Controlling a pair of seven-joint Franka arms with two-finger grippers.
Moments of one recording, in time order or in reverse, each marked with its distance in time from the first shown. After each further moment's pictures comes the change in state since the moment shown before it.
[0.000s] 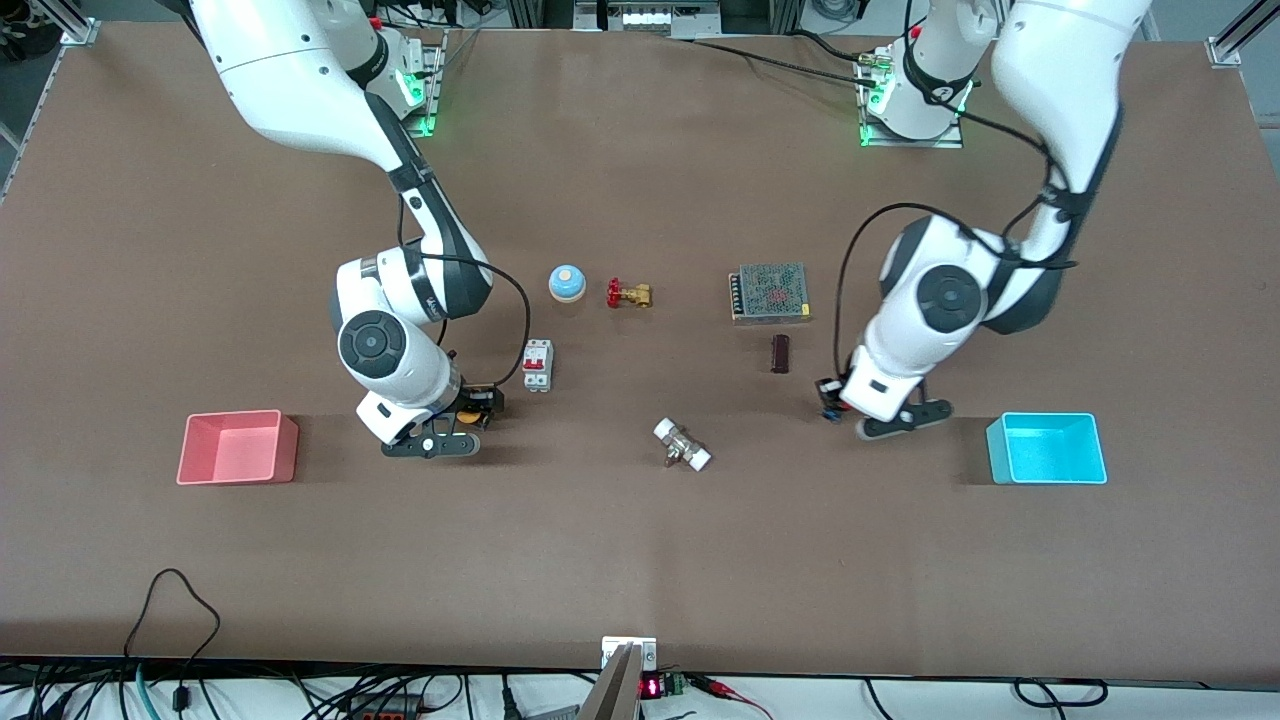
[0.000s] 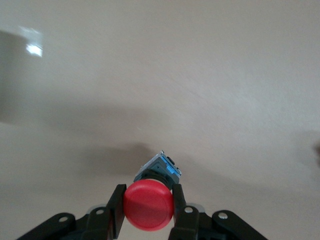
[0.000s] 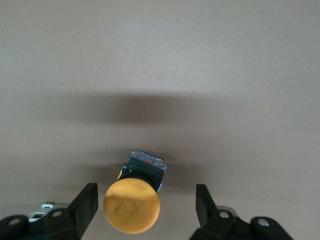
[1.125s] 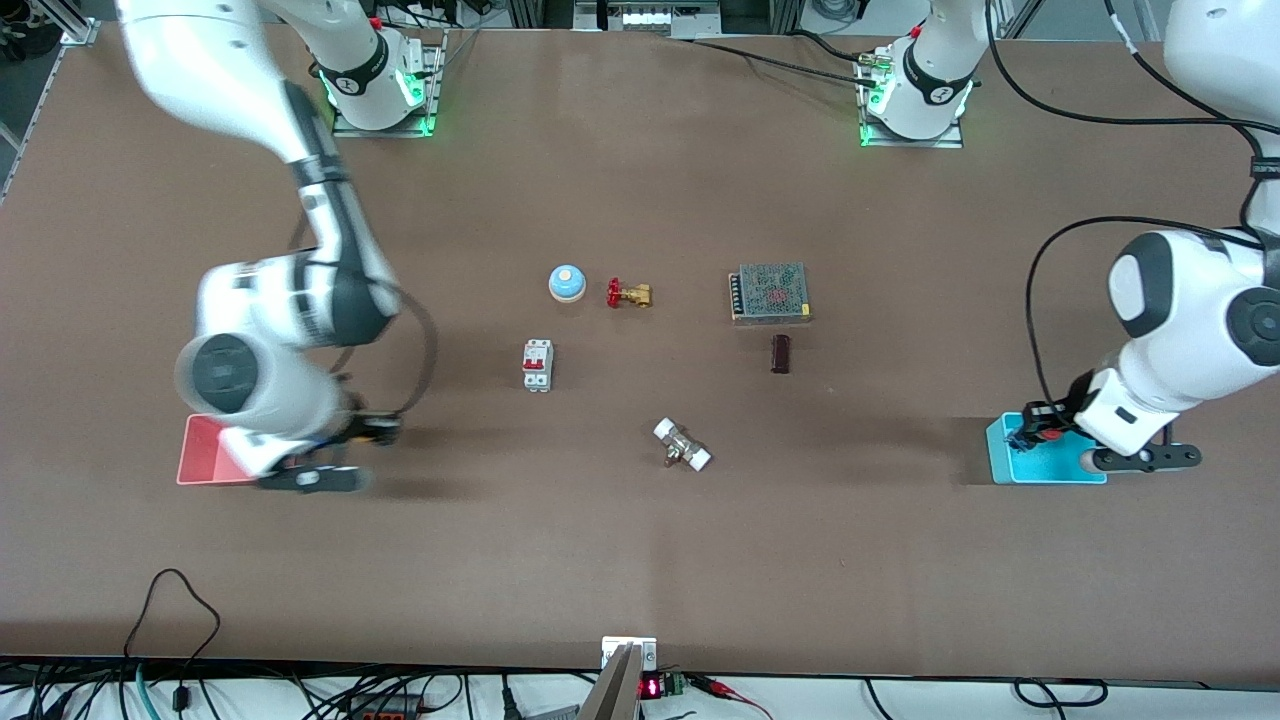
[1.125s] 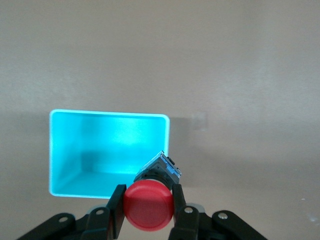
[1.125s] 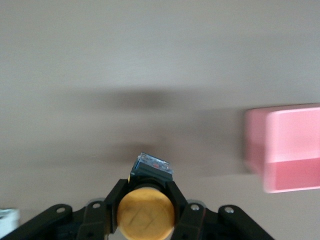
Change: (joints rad) left arm 0.369 0.004 0.008 0.109 0.002 -0.092 0.606; right arm -0.122 -0.036 -0.141 0.207 -0.002 -0.285 -0.170
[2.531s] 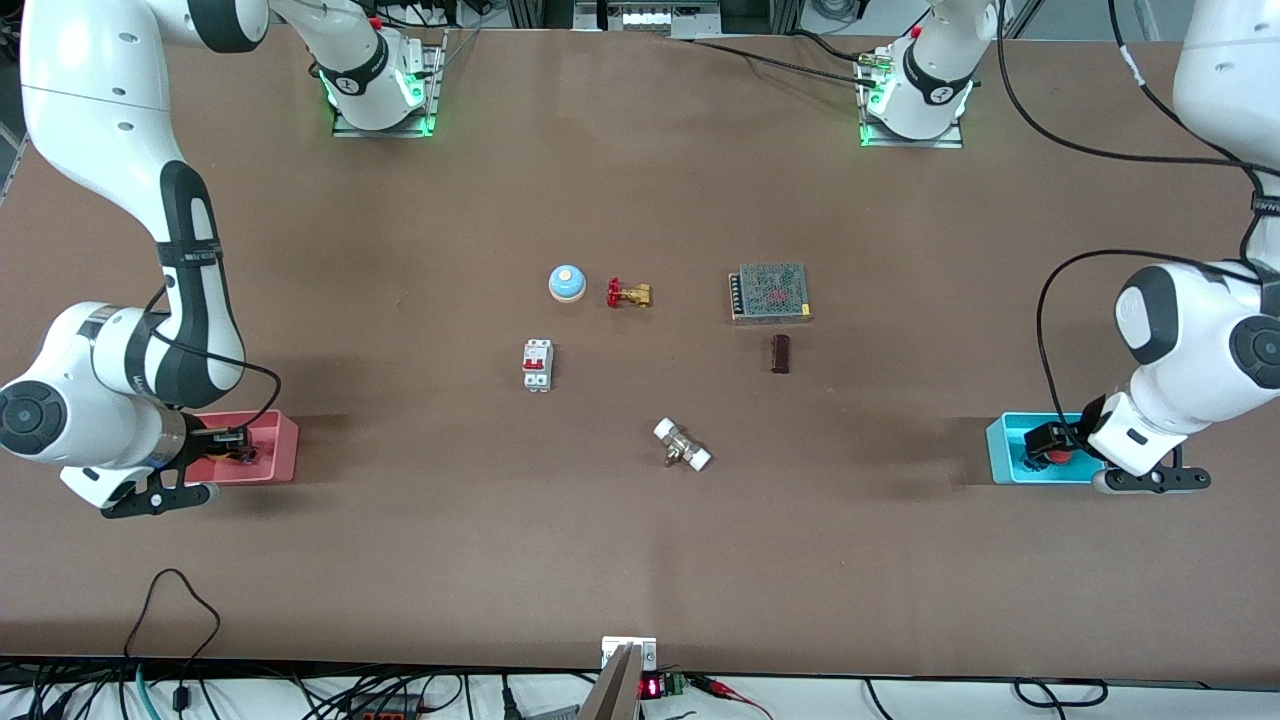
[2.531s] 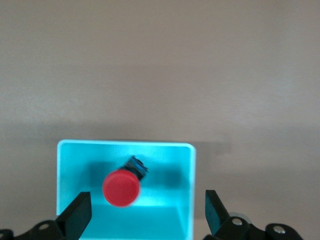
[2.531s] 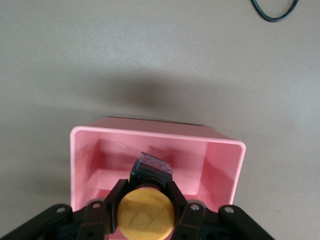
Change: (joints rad) left arm 0.060 0.073 -0.058 0.042 0.054 0.067 -0.009; right arm -0.225 0.126 -0.033 0.012 0.001 0.099 -0.427
